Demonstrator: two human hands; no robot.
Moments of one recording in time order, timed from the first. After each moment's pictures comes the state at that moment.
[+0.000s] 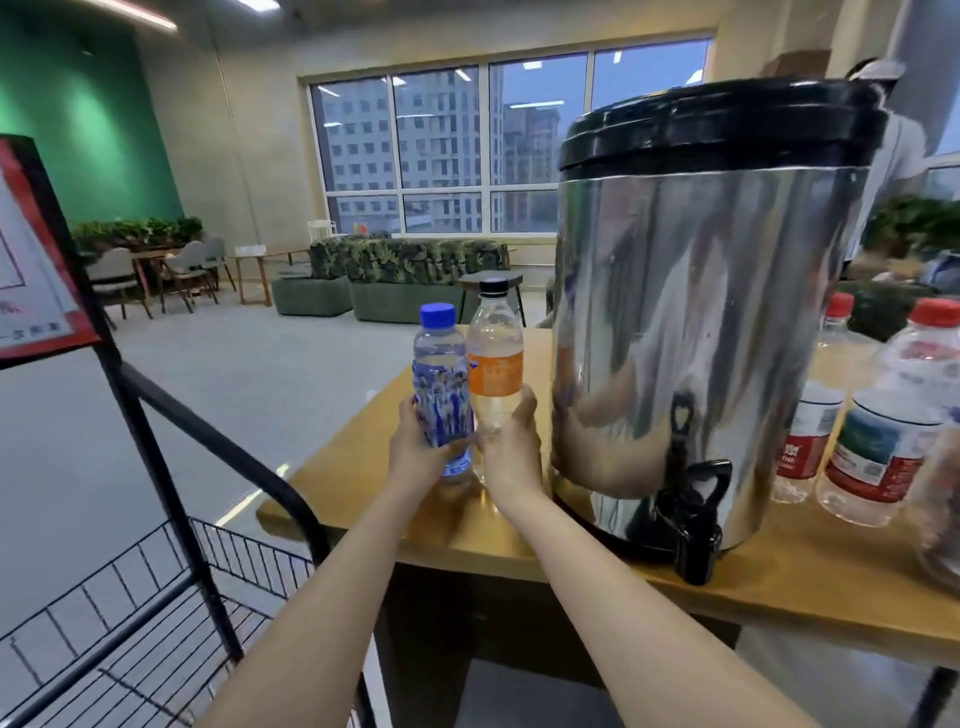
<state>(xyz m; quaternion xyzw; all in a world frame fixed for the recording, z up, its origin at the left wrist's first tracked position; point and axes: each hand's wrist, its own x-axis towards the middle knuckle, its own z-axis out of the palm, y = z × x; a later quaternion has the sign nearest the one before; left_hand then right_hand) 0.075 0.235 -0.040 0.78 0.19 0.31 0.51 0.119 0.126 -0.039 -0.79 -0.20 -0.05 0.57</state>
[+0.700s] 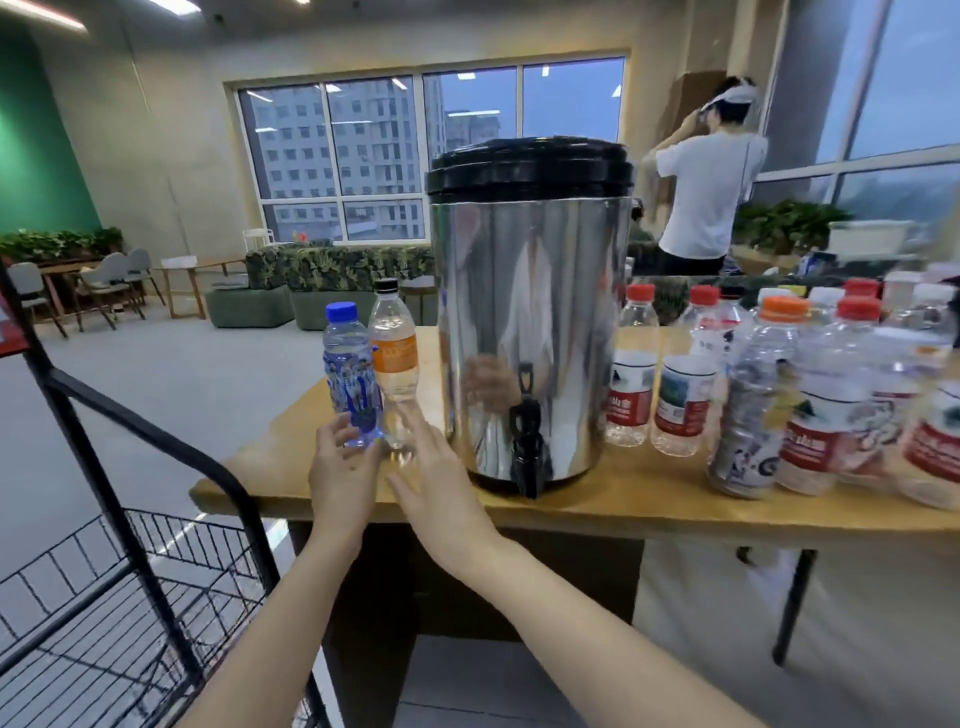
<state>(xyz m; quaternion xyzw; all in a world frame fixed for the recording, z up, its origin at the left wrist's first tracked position) -0.025 0.125 -0.023 0.72 0.20 0.41 0.53 -0.005 0.012 -0.016 -0.76 -0.41 -0.07 0.50</state>
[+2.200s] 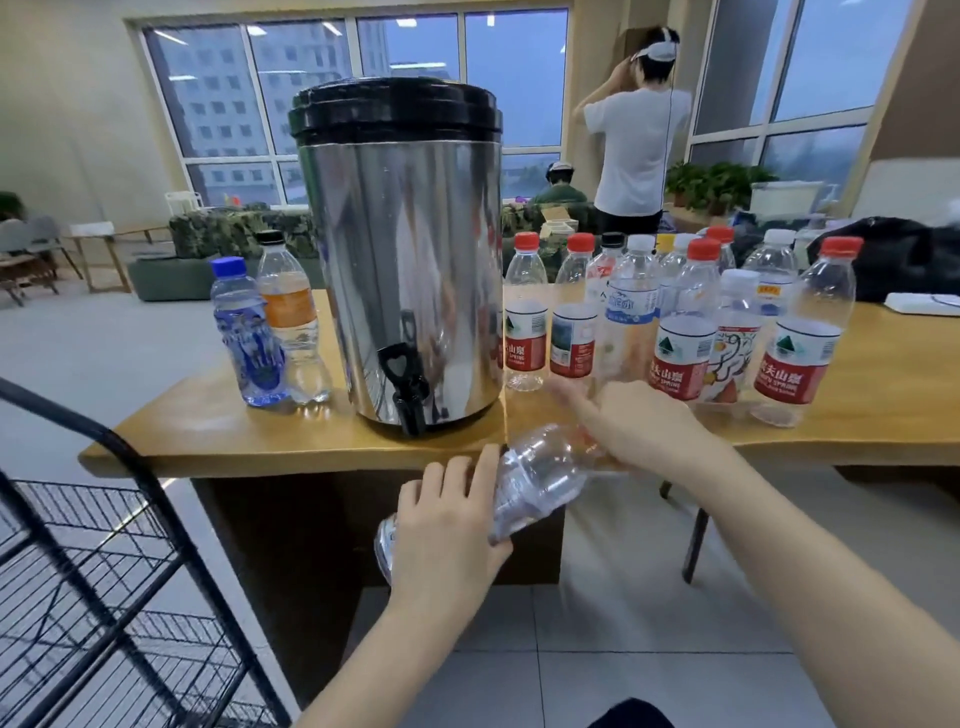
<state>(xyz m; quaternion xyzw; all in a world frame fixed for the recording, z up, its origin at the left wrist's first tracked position) -0.058 -0.090 -0.076 0.93 0.00 0.36 0.03 0.037 -0.264 0.028 -0.97 -0.19 -0.07 0.15</state>
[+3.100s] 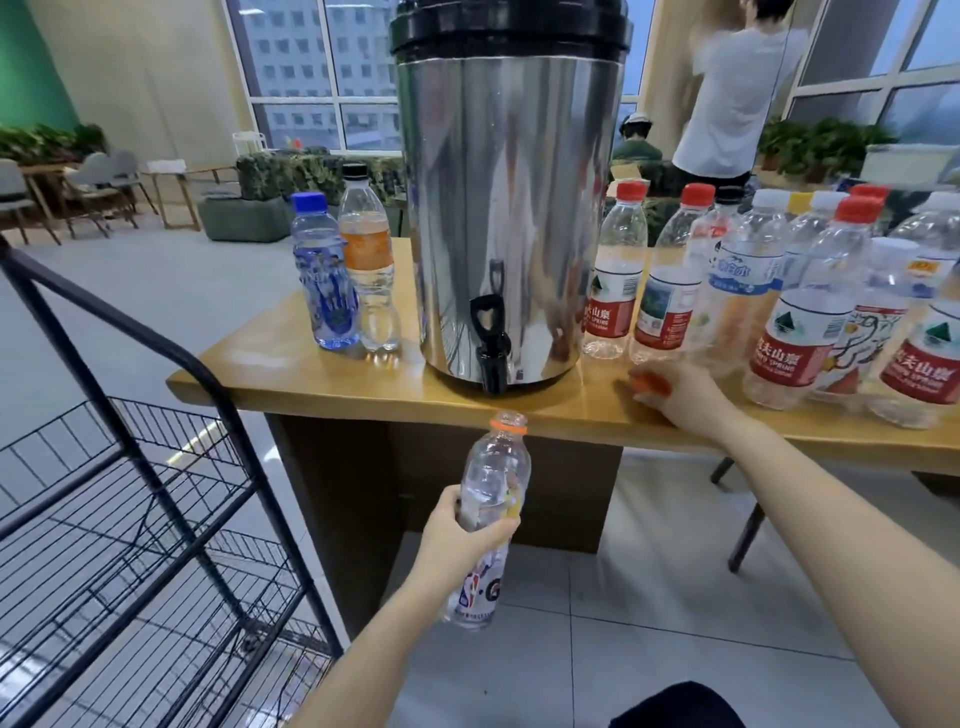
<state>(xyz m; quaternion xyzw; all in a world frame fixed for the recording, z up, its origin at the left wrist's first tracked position) -0.060 -0.018 -0.159 0.73 0.19 0.08 0.66 0.145 -0.239 -0.049 -0.94 -0.24 -0.05 0.24</state>
